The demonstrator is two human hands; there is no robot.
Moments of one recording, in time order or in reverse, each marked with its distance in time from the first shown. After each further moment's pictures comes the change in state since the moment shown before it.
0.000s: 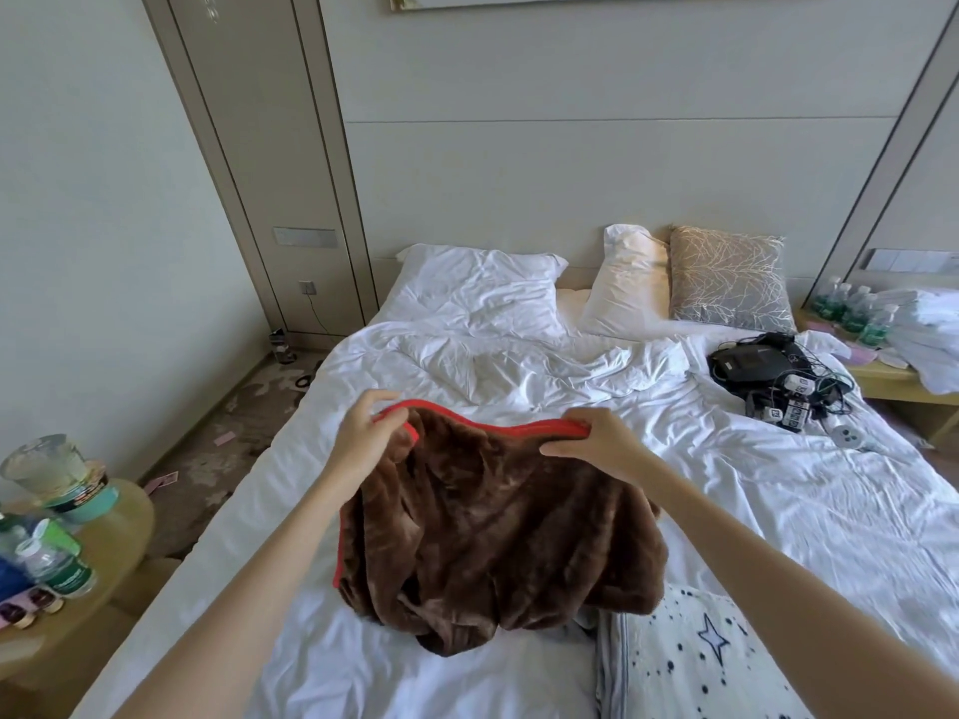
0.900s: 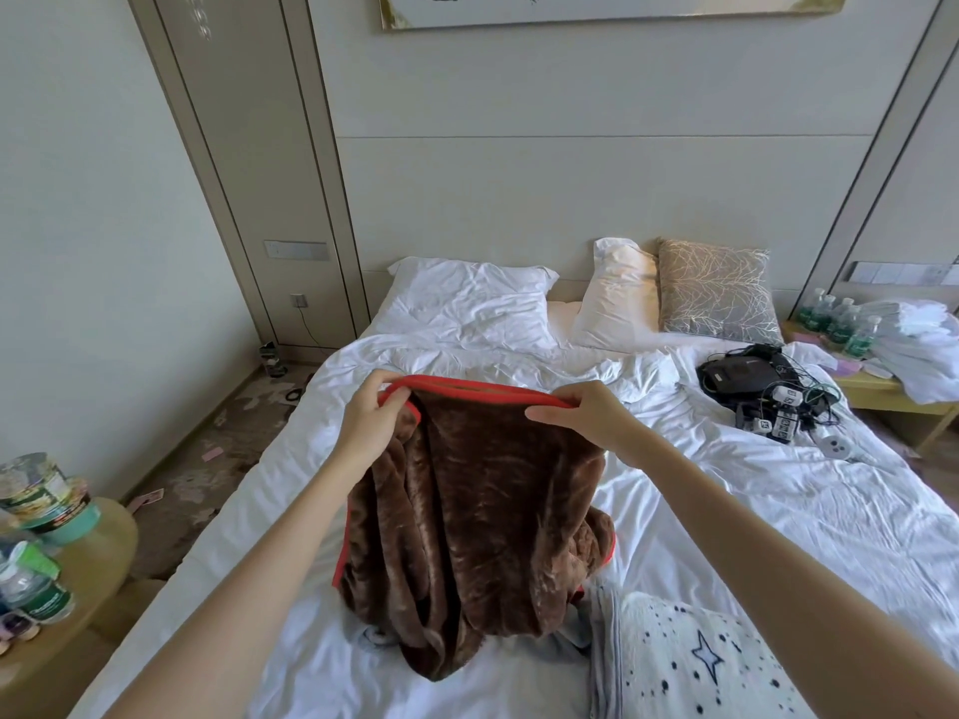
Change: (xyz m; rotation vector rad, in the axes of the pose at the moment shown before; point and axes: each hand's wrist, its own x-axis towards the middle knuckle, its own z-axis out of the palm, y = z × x) left_hand 0.021 0.036 0.015 0.007 0.030 0.171; right_hand 0.014 -0.047 -0.031 0.103 0.006 0.065
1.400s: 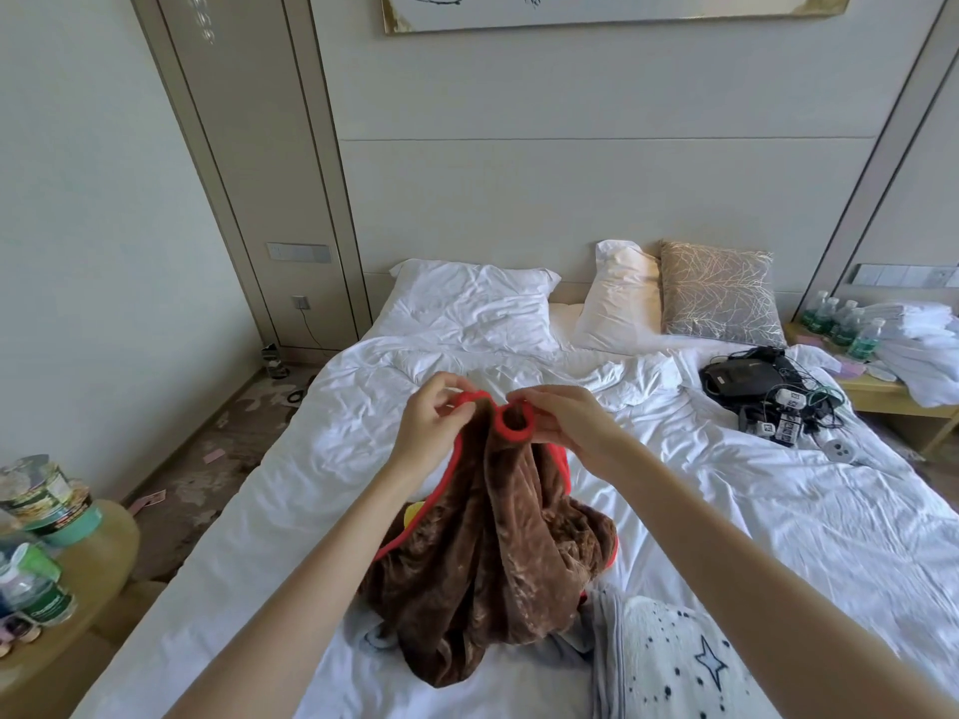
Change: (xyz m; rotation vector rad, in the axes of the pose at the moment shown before) left_hand -0.035 0.043 0.045 -0.195 -0.152 0.077; right_hand -0.004 -0.023 0.027 0.619 -0.028 0.111
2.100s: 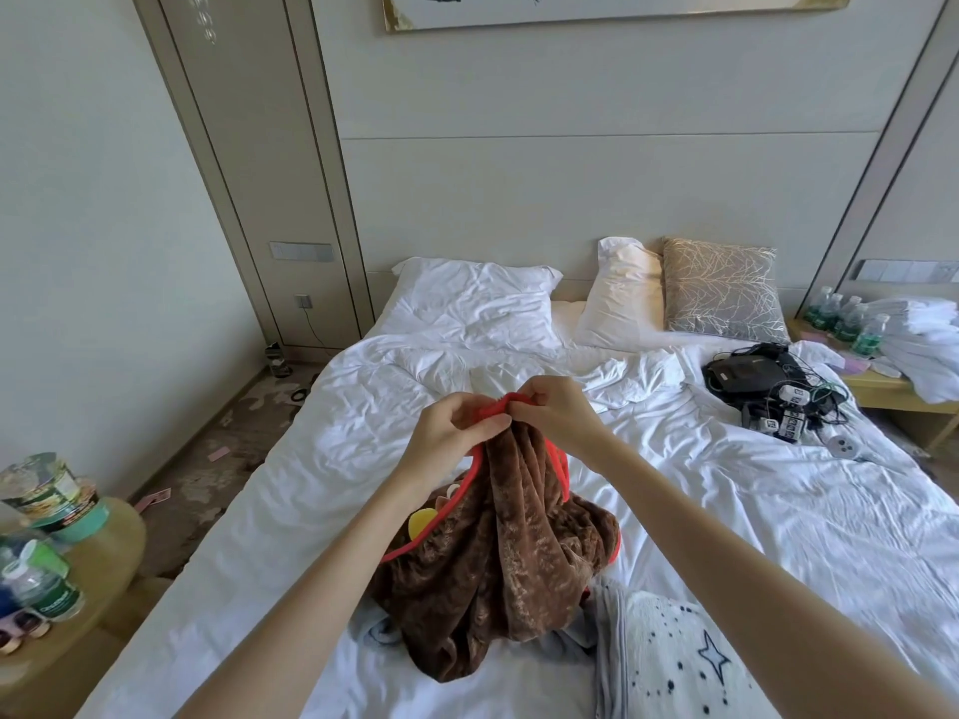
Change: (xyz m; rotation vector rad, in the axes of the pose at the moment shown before) left_hand -0.015 -0.004 0.004 -0.116 -0.149 -0.131; right_hand 0.002 0.001 0.014 -0.590 0.103 -0.273
